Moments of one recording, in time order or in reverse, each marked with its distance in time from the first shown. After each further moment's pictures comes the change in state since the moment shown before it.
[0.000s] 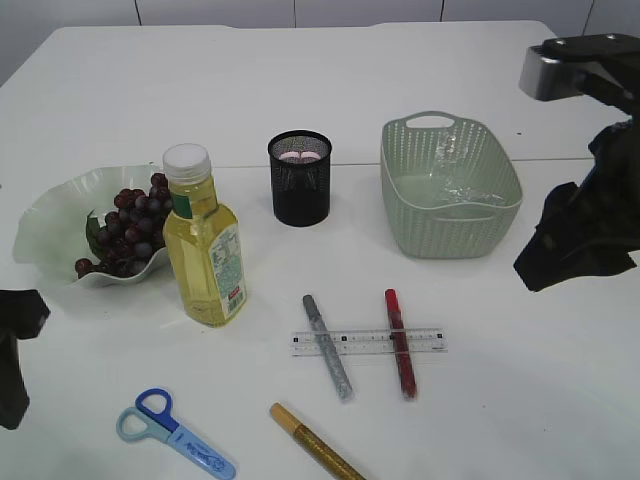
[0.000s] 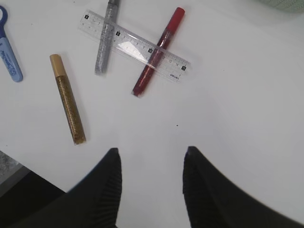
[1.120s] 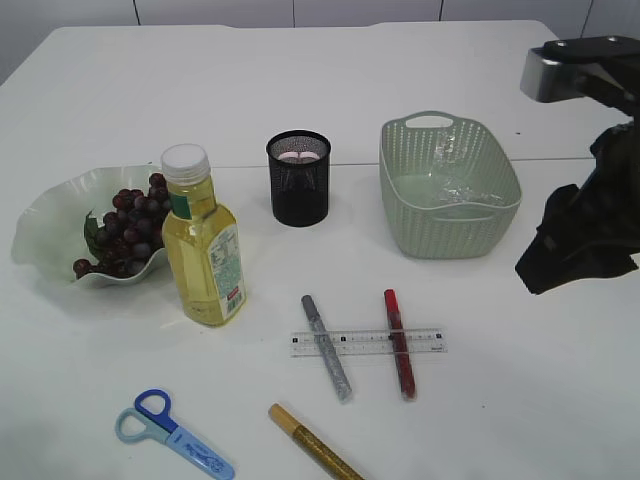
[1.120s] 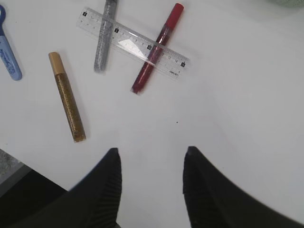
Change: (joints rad) left arm 0.294 -0.011 -0.004 0.109 -0.077 -0.200; right arm 0.000 0.000 0.000 0.000 0.009 0.009
